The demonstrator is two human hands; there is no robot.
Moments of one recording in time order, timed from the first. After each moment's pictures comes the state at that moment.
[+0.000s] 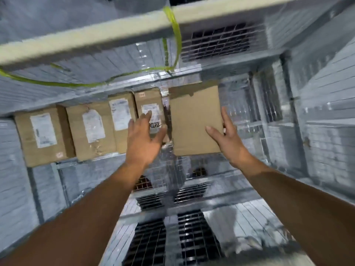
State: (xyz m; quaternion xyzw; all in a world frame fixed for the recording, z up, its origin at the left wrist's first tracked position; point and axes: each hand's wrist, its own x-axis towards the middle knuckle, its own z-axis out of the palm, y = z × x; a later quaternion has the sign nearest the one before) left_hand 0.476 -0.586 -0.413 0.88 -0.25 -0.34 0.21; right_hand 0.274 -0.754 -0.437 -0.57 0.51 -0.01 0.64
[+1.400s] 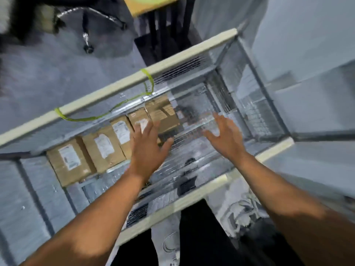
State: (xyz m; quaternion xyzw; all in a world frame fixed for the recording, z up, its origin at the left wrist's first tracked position) left_hand 0.445 -0.570 -0.185 0.82 -0.46 -0.33 0.11; right_hand 0.222 -0.705 -0.189 -0.71 0.60 0.07 0.37
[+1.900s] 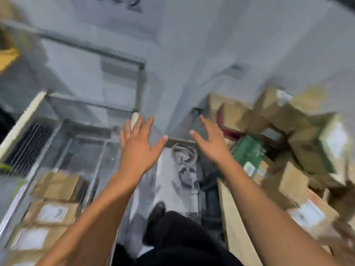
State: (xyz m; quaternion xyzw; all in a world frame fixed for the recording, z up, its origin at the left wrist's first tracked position) left_hand 0.226 -0.481 0.047 0.45 -0.81 -0.32 0.20; right_hand 0.019 -0.377 0.075 -0.41 0.87 -0.23 0.17
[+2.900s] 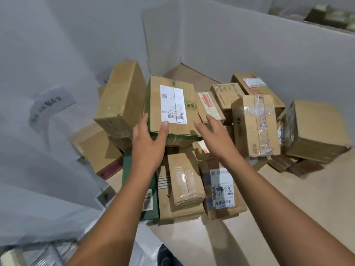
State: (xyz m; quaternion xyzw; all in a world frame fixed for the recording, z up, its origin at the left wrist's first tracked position) left_hand -0.208 -0.242 0.128 0.15 -0.84 -0.51 0.10; right_hand -0.243 -0.055 0.127 0.05 0.86 -0.51 0.07
